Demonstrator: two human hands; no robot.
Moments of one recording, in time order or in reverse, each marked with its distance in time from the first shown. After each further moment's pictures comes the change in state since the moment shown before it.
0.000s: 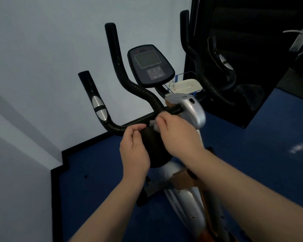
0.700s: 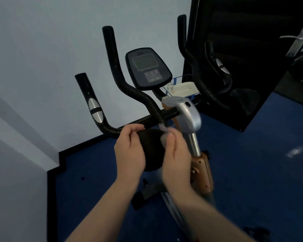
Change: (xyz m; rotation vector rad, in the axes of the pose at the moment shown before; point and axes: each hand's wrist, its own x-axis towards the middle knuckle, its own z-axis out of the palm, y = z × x) left_hand 0.004 0.003 0.002 0.108 -0.020 0.083; right_hand -0.053 0.005 0.034 0.649 0.327 0.208
